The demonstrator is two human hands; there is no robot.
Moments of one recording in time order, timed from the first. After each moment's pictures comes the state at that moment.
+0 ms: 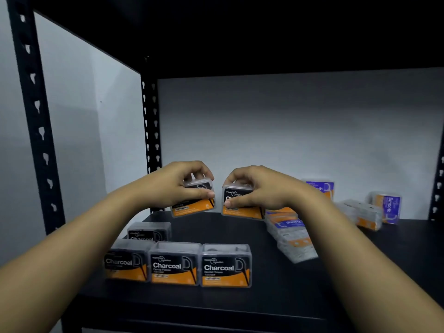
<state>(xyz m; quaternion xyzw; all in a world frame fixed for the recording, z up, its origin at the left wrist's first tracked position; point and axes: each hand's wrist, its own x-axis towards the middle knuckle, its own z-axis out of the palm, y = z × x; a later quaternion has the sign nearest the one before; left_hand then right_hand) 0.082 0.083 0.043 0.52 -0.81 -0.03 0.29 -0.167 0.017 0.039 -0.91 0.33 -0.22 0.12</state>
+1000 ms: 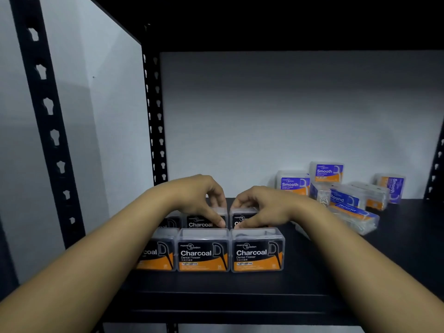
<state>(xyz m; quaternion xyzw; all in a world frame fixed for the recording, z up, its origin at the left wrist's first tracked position) 0.095 0.052 0.003 0.56 -0.82 -0.09 0.09 -0.129 0.008 -0.029 -0.90 0.36 -0.13 0.18</state>
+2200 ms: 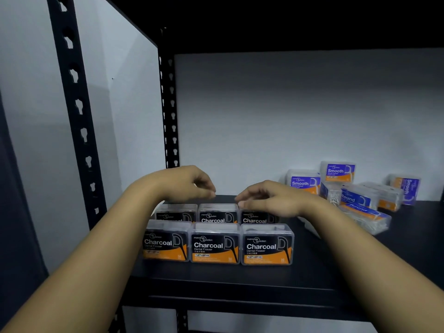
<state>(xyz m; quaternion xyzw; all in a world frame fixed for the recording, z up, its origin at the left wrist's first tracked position) 0.130 0.087 0.019 0.61 -0.77 -0.09 0.14 -0.123 0.012 -0.026 -0.87 0.36 -0.19 0.28</state>
